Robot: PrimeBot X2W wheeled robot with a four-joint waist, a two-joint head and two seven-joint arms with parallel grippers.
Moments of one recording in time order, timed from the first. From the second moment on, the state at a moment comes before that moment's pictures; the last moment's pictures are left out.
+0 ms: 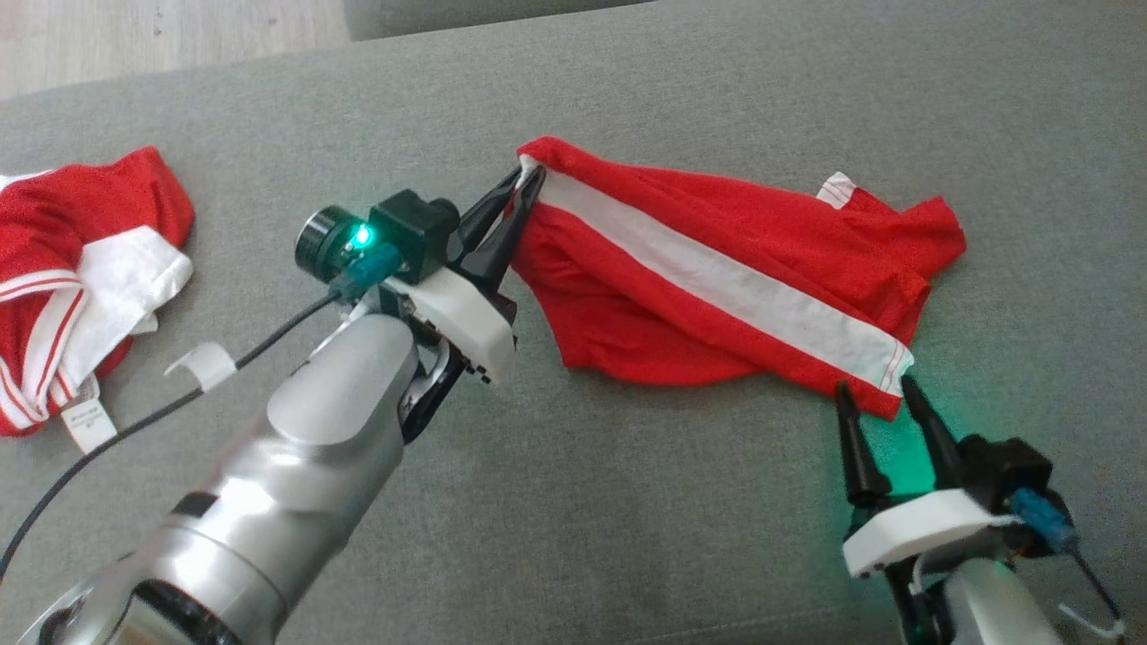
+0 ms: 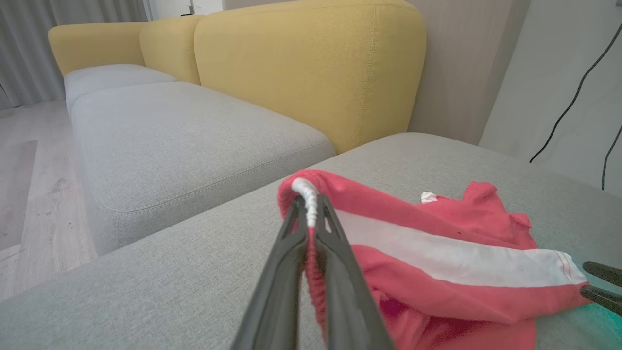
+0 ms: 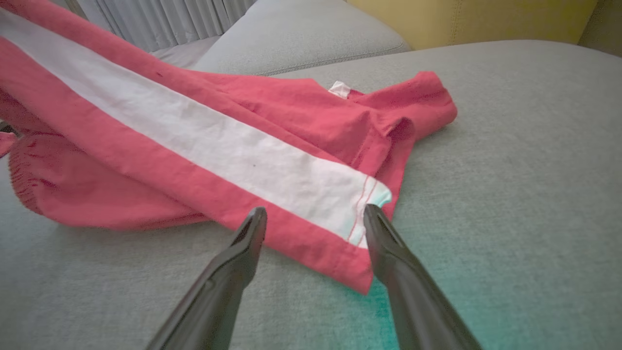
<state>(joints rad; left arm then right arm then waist) -0.85 0.14 -0.91 0.79 -0.62 -0.12 -0.24 -0.10 -0.05 0.08 0.47 0.16 0.13 -0.26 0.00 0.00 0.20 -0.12</state>
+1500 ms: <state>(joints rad) -1.47 0.15 -0.66 0.57 -0.50 -0.12 -0.26 -1.10 -0.39 -0.02 0.25 0.22 0.13 -0.26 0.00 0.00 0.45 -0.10</state>
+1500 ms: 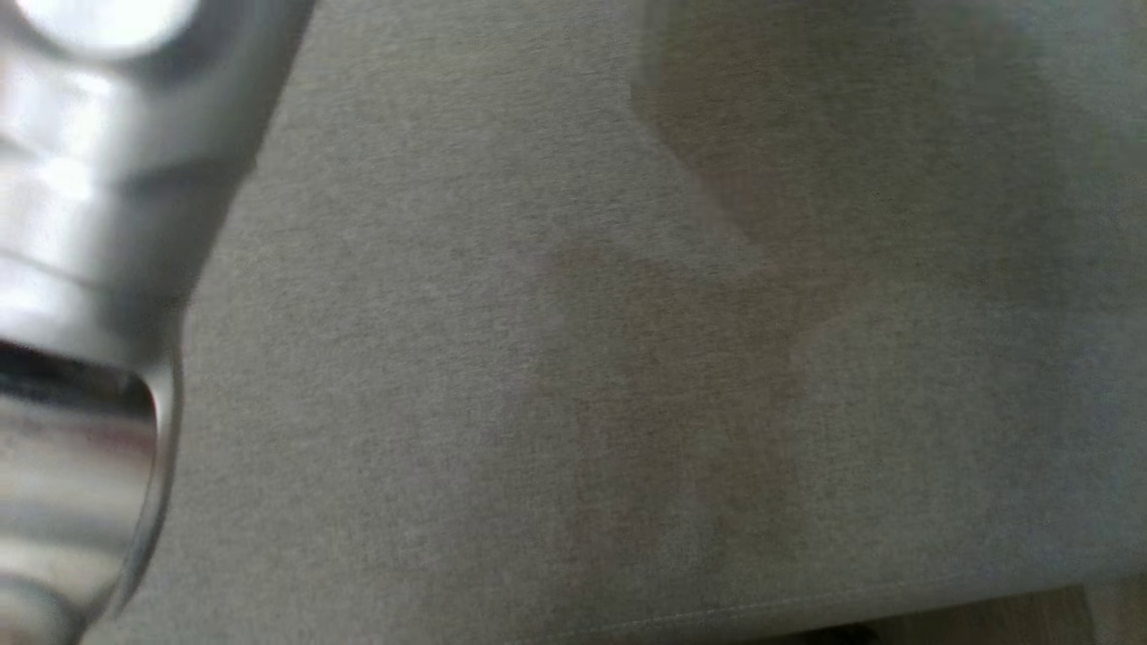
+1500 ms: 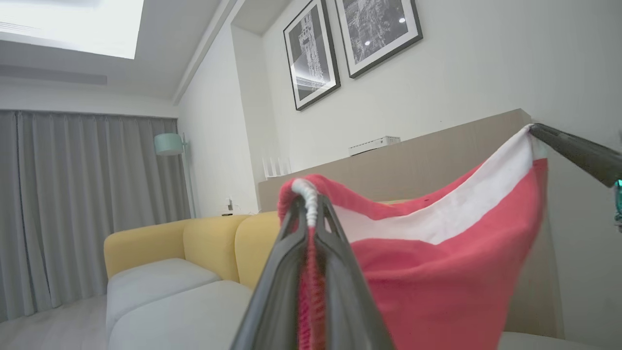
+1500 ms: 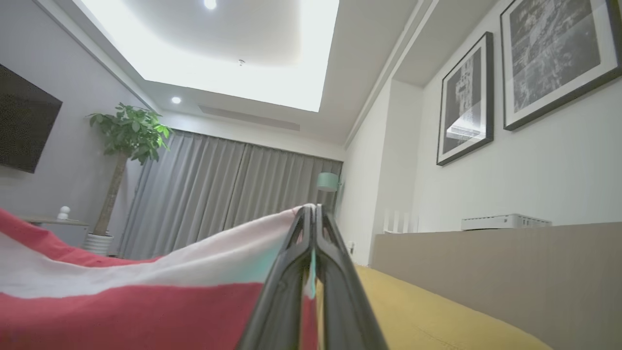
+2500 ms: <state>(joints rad) -0.08 0.21 -0.61 0.05 -0.31 -0.13 -0.26 0.21 -0.27 -0.24 -0.14 0.31 0.13 -0.25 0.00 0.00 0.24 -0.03</state>
